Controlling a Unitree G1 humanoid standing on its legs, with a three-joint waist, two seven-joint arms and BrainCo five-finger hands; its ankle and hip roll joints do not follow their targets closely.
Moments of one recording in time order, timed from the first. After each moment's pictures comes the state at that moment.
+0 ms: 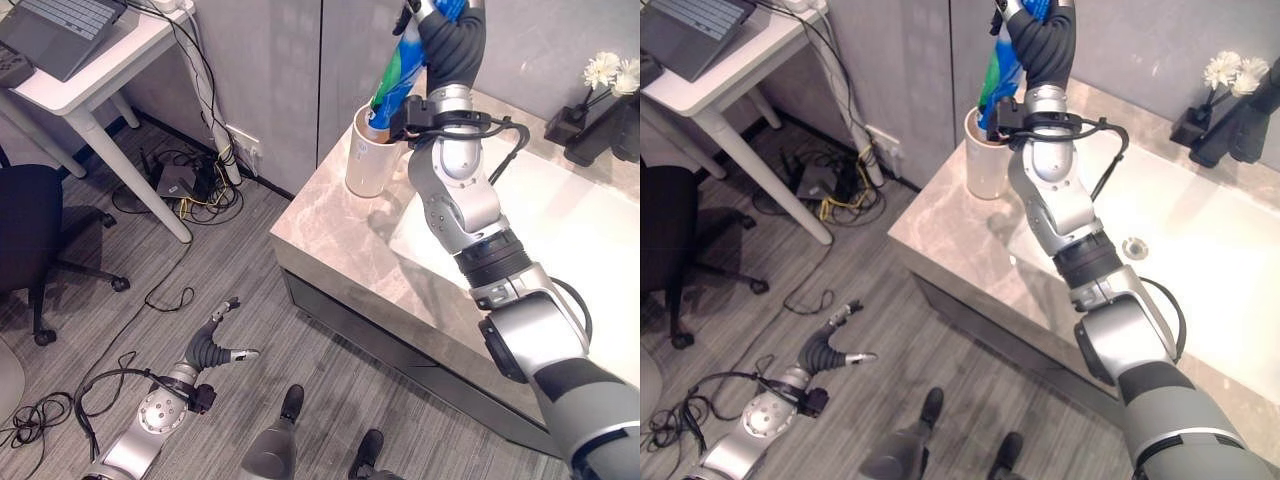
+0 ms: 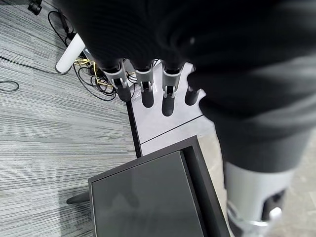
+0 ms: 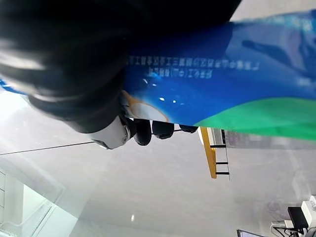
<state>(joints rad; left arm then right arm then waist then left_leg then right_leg) 0.14 0.67 -0.30 0.09 -0.10 -0.17 0.14 -1.14 -0.36 0.37 0.43 0.50 -0.33 -0.44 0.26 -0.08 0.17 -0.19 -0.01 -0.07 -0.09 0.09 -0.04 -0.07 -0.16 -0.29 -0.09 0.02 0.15</state>
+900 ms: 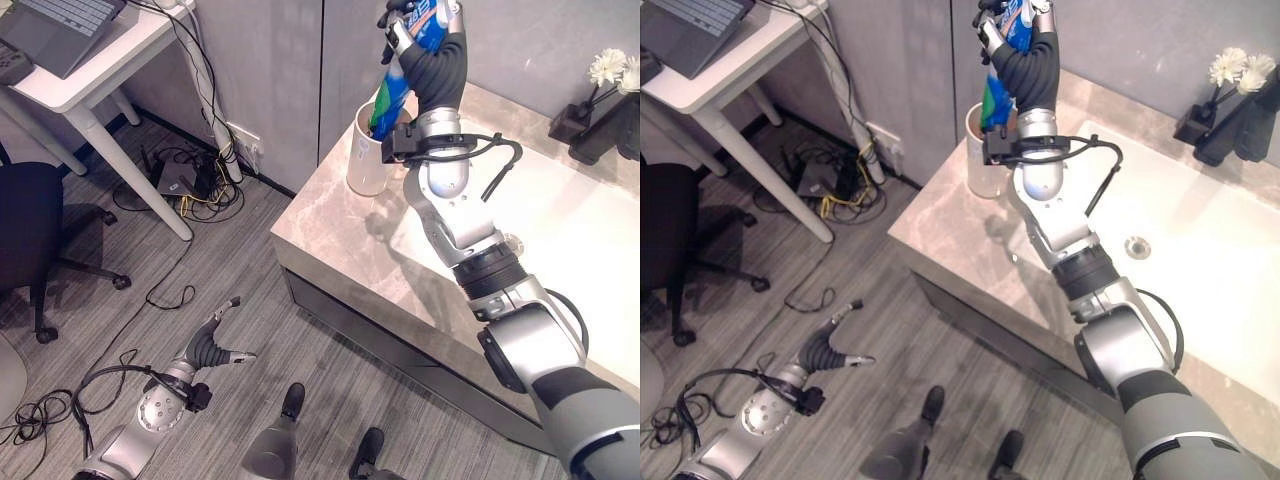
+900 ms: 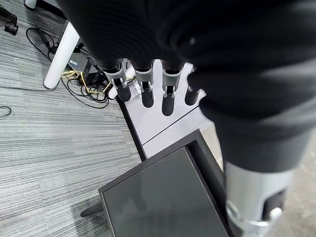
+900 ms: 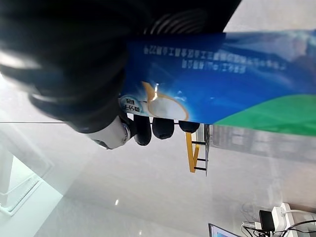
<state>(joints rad) 0.13 0.70 -0.30 0.09 0.05 -0.17 0.15 -1.08 -0.36 0.38 0.40 0.39 -0.30 -0.43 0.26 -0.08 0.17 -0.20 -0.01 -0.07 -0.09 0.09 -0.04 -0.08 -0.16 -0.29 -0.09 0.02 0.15</state>
